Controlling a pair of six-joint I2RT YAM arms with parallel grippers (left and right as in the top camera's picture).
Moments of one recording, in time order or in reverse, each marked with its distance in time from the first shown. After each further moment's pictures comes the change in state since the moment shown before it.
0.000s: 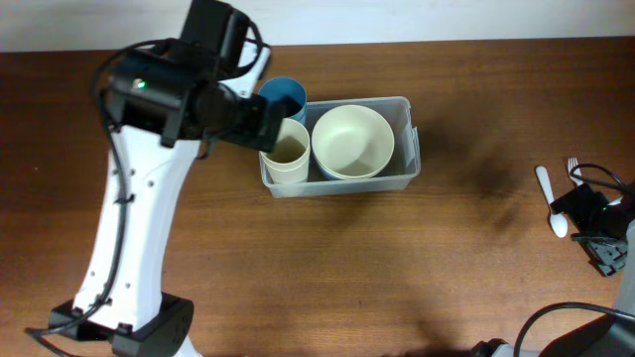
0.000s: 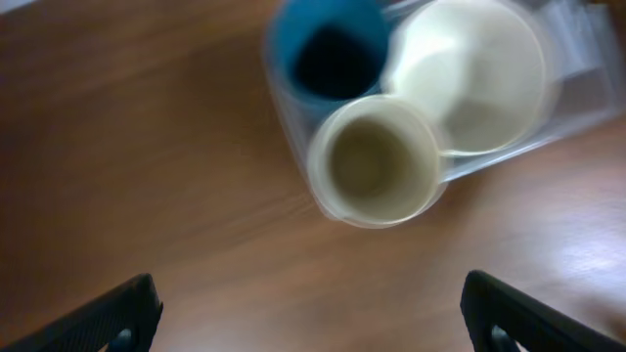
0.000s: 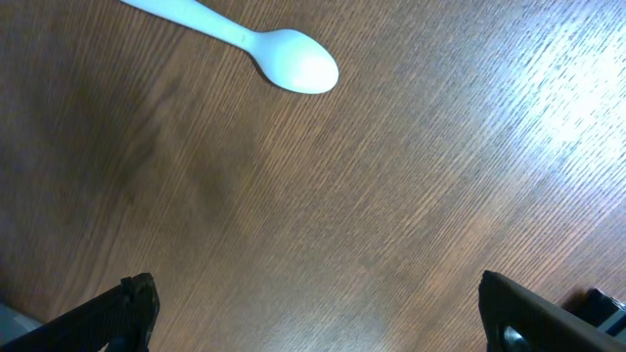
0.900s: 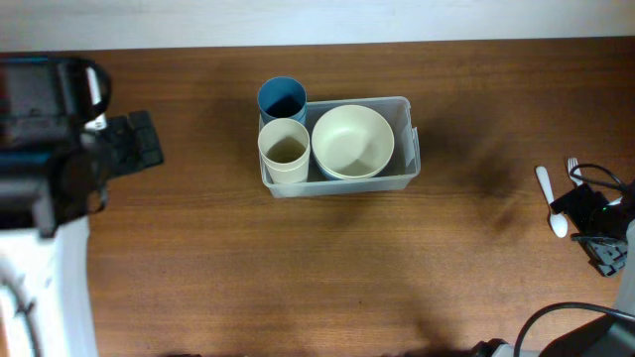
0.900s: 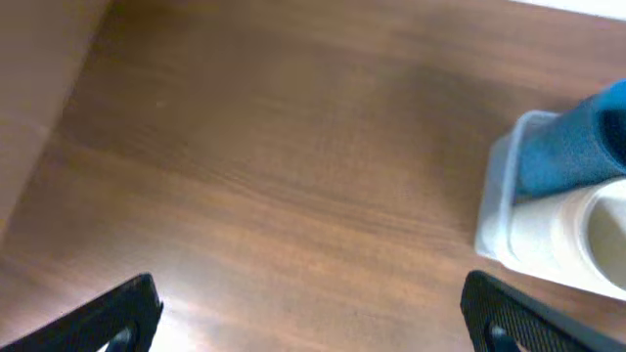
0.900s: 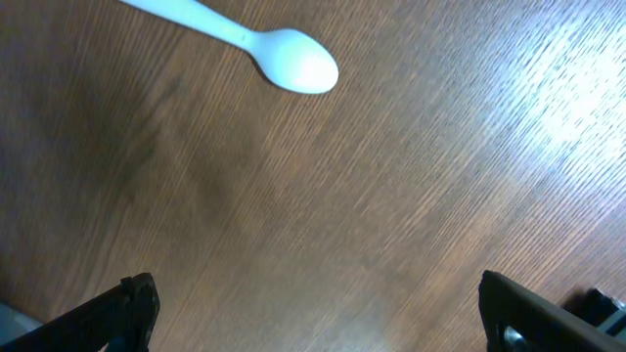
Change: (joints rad) left arm 0.380 -0.373 -0.388 0.172 -0.130 -0.163; right arm 0.000 0.000 0.000 0.000 0.000 0.001
